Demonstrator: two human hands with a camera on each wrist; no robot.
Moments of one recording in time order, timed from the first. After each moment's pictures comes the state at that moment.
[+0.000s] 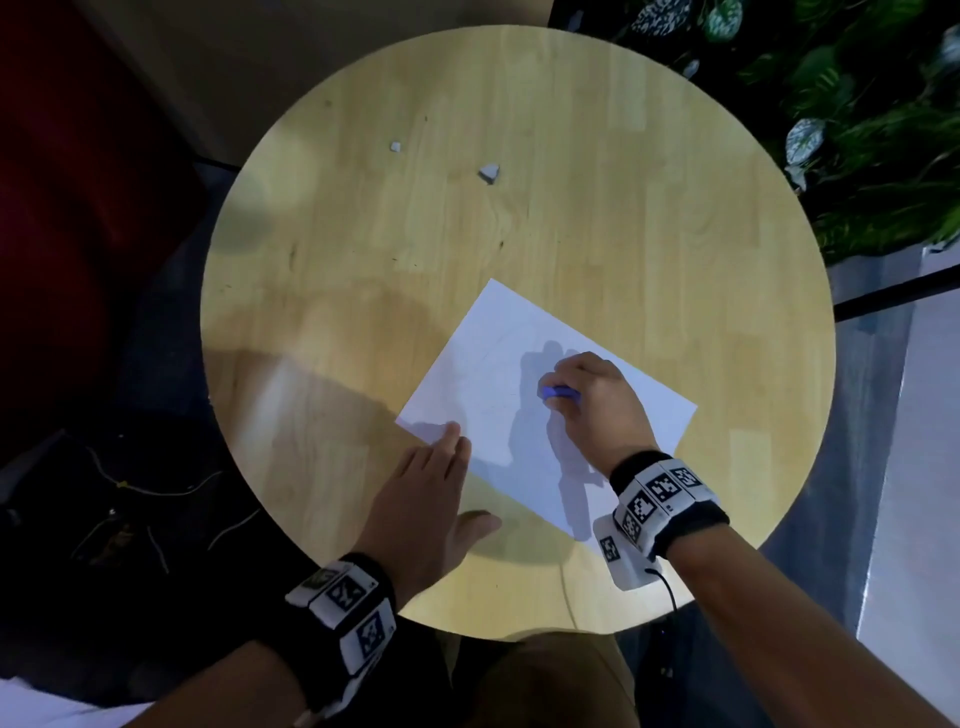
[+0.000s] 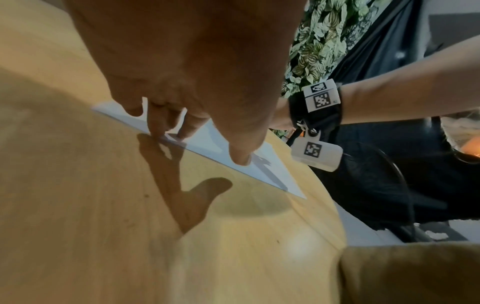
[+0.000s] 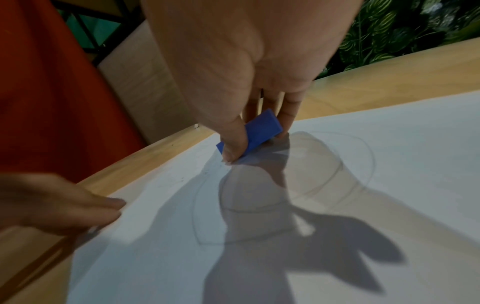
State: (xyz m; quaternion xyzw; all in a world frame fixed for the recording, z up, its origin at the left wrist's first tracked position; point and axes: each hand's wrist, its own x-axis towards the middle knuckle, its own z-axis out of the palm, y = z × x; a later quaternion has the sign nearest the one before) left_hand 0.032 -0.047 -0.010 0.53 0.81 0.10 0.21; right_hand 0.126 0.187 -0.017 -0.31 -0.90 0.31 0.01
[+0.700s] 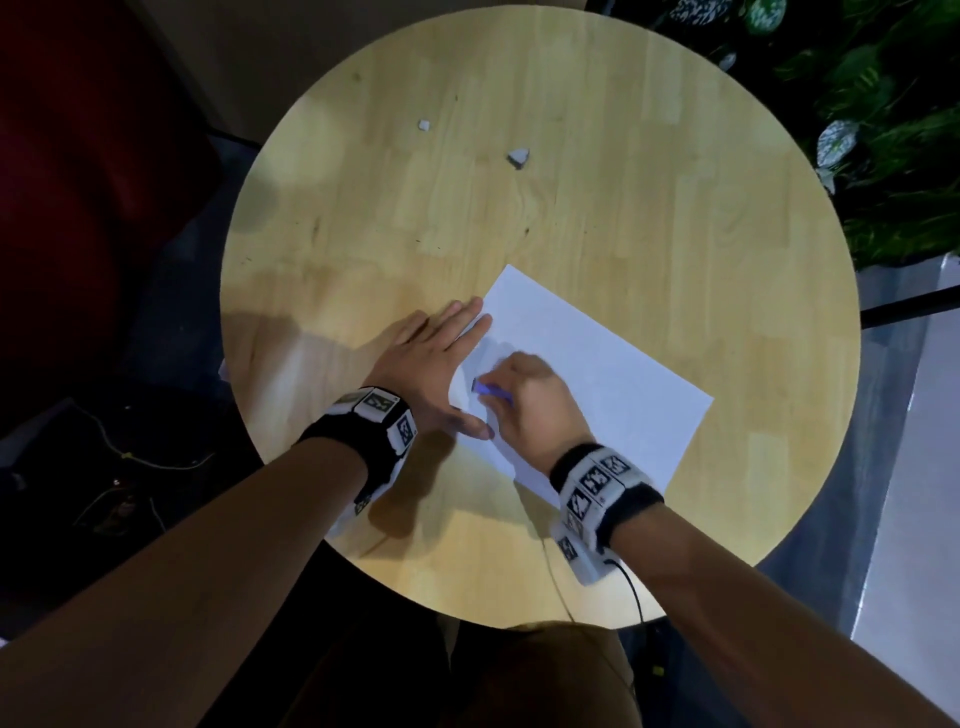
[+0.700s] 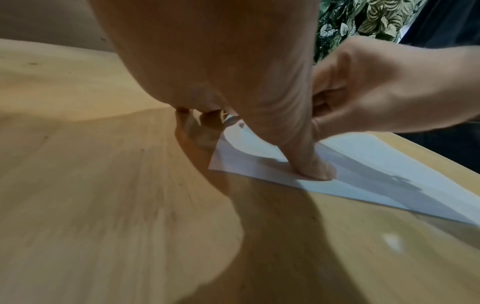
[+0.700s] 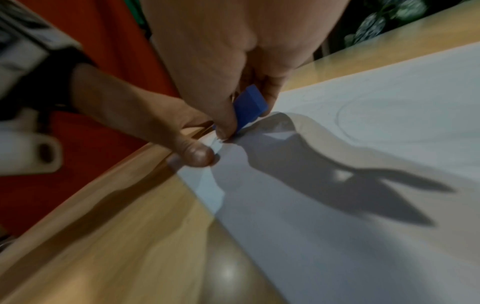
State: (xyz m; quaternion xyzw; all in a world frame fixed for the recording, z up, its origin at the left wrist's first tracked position) left_hand -0.078 0.016 -0.036 0.56 0.78 0.04 0.28; right_hand 0.075 0.124 -0.013 -0.22 -0.92 0.32 -0.01
